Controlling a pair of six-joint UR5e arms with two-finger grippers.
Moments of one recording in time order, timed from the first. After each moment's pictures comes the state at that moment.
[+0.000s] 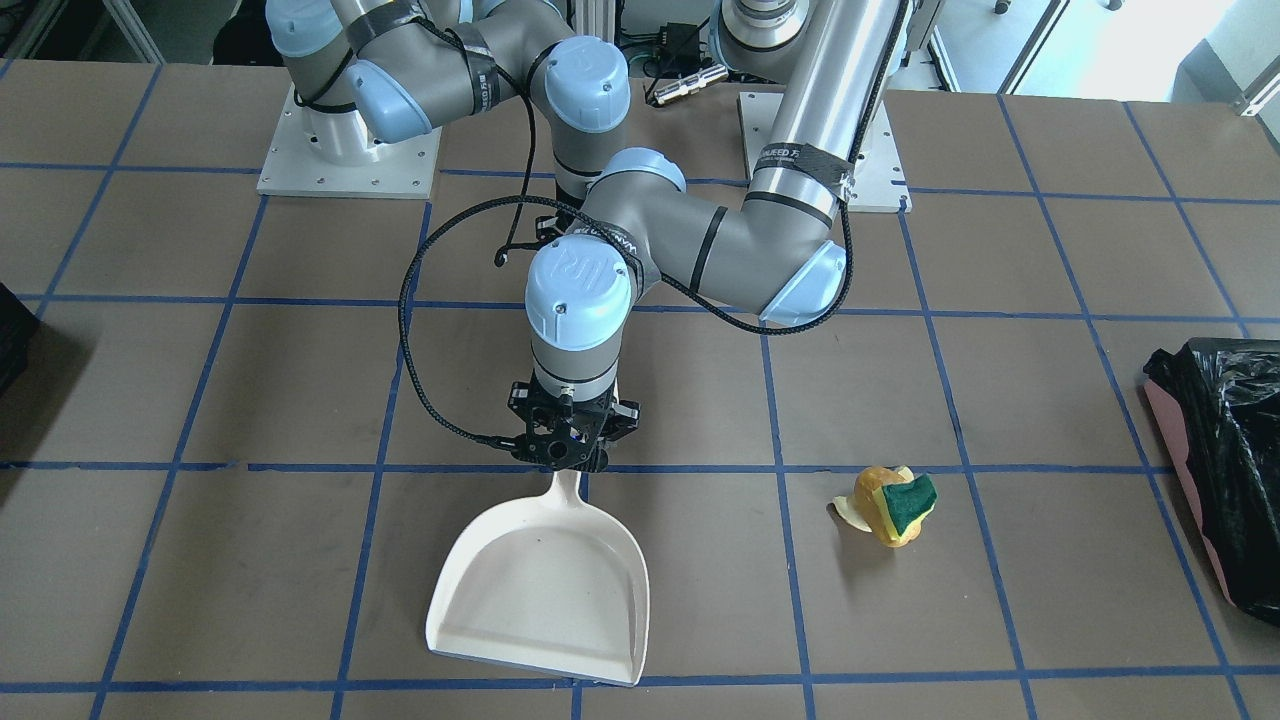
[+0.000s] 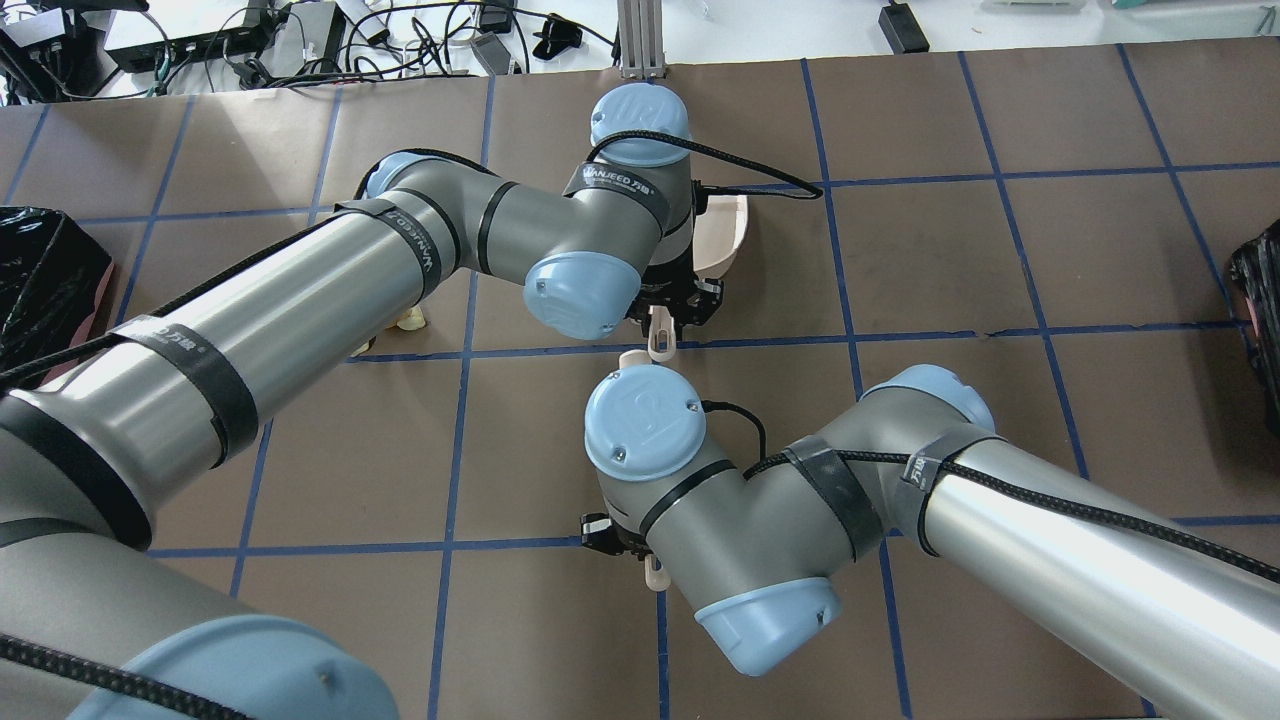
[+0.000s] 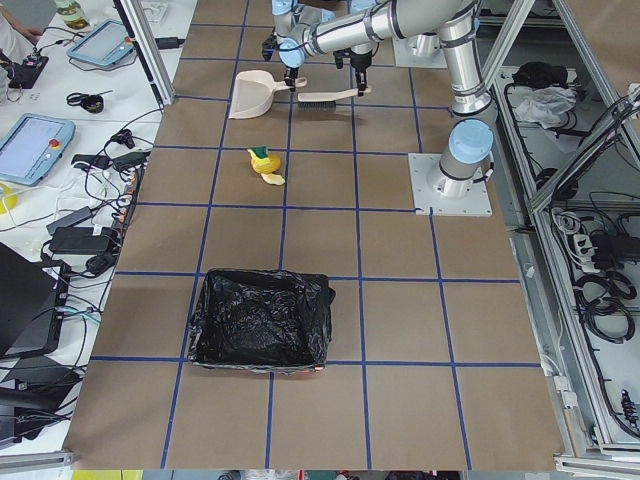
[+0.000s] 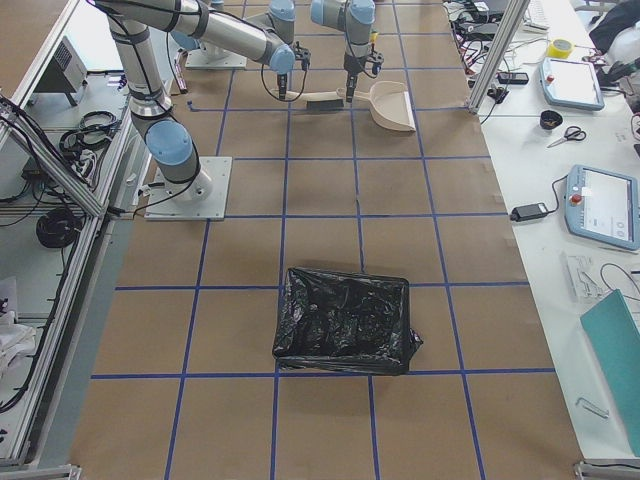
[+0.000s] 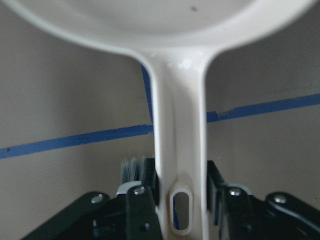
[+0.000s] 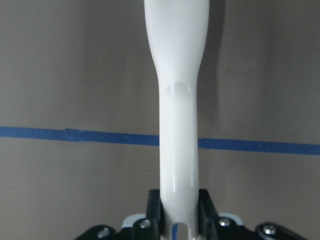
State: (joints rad) left arm -1.97 -2.10 -1.55 -1.10 1.52 -0.24; right arm 2.16 -1.42 2.10 -2.19 -1.52 0.53
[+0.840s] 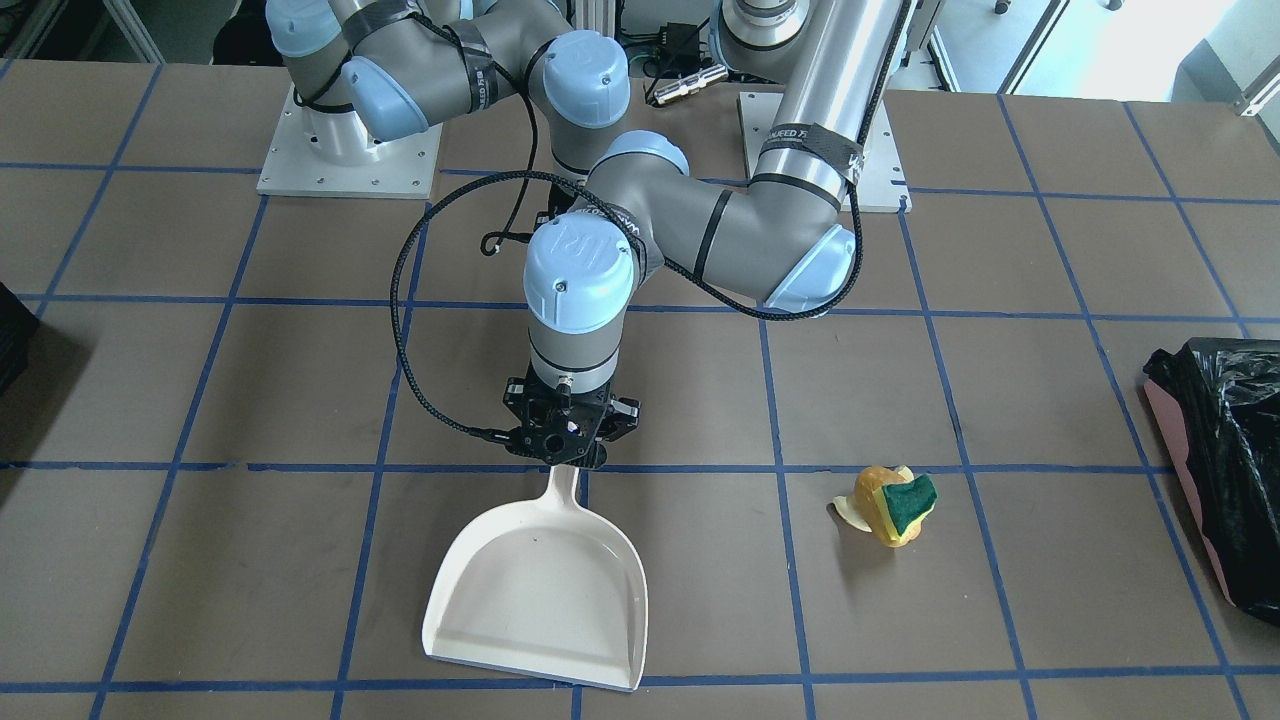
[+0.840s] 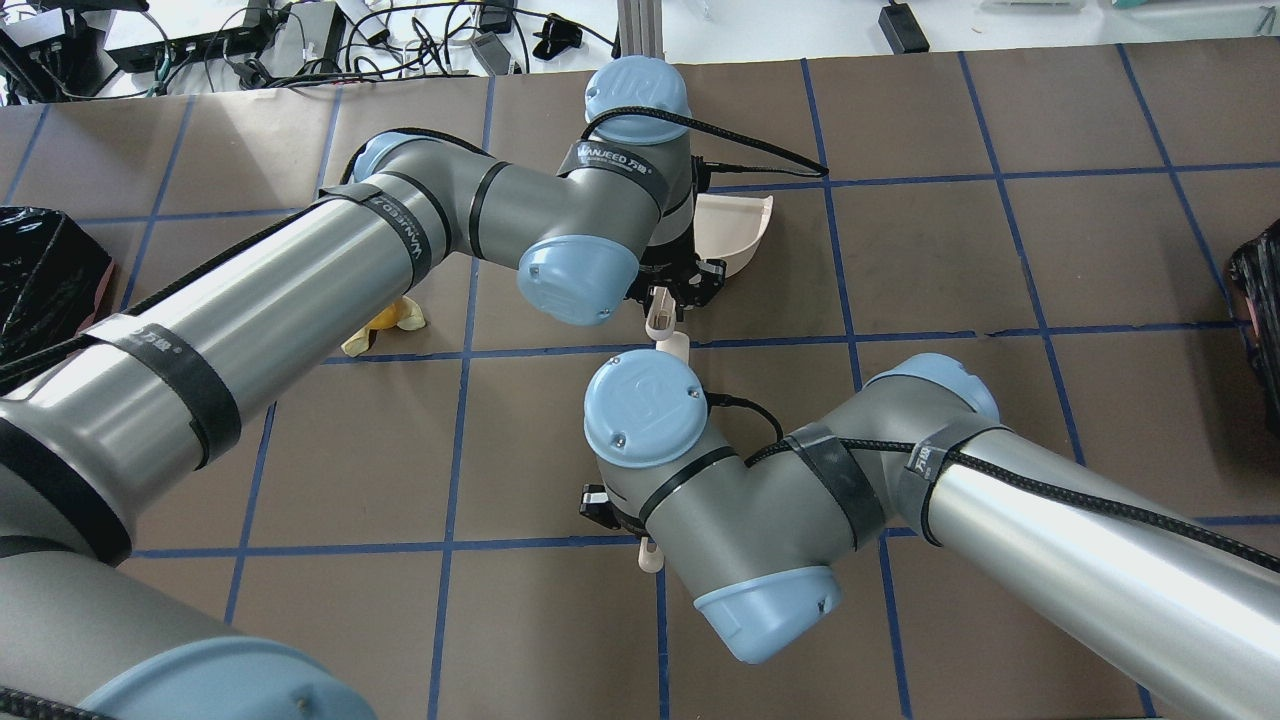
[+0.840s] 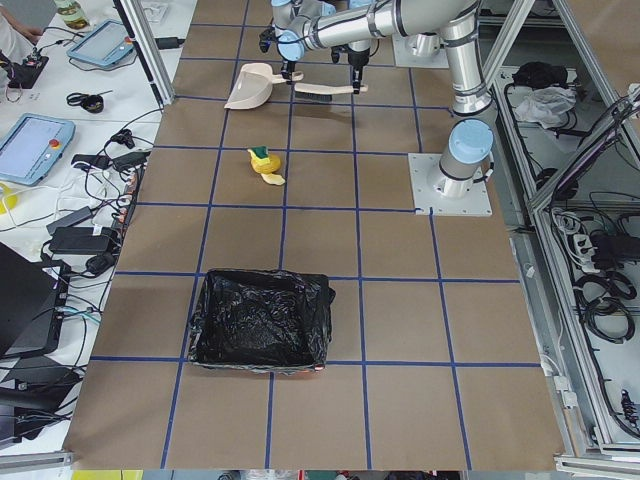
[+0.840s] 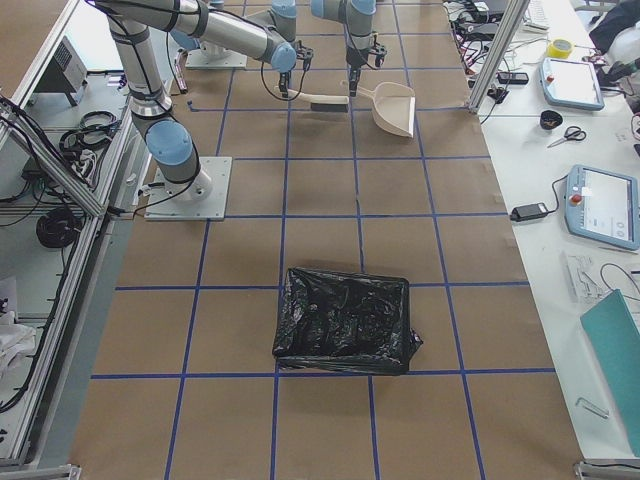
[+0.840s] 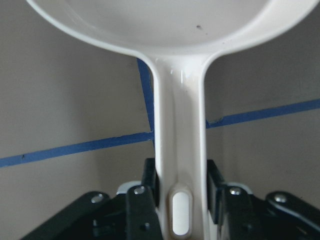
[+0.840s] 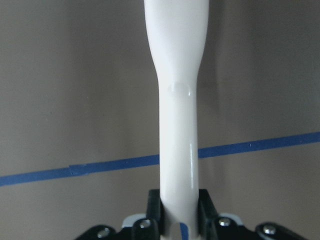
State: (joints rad) left arm -1.97 -2.09 -1.52 -1.10 1.53 -0.23; right arm 2.15 -1.42 2.07 -2.20 -1.54 0.78
